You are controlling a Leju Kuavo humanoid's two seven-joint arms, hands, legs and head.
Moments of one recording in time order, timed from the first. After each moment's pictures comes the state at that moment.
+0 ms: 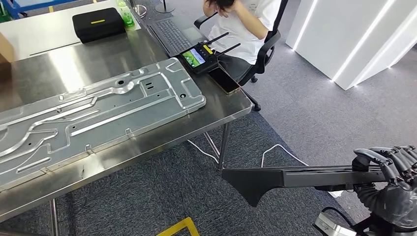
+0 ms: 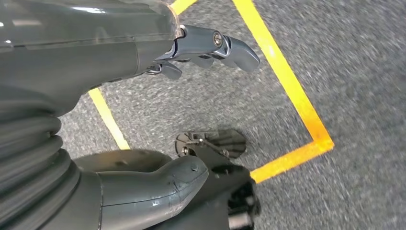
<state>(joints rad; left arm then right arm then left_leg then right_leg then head) -0.04 -0.18 0.23 -0.20 -0.23 0.24 -0.41 0.20 -0.22 -0.23 -2.19 0.84 -0.70 -0.46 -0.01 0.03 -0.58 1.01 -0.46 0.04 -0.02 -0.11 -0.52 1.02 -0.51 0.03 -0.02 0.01</state>
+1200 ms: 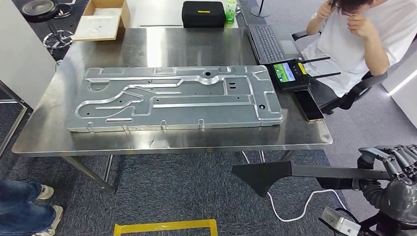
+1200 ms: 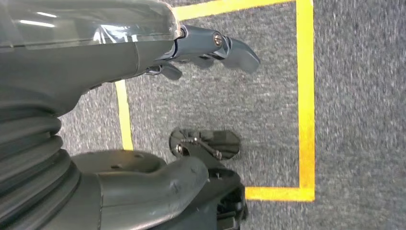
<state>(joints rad) -0.05 -0.18 0.26 -0.20 -0.22 0.24 -0.42 0.22 -0.26 -0.26 -2.14 0.83 -0.70 -0.44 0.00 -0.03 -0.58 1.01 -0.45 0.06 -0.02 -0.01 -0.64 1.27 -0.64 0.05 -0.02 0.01</state>
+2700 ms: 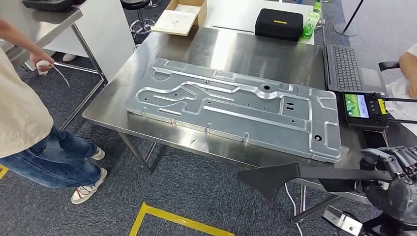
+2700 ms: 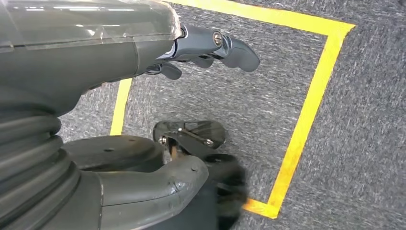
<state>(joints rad) -0.05 -0.19 0.27 -0.20 -0.25 0.21 -0.46 0.24 -0.27 -0.30 -2.11 0.82 -0.69 -0.43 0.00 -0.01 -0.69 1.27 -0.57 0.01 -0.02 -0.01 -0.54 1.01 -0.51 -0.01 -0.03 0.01</state>
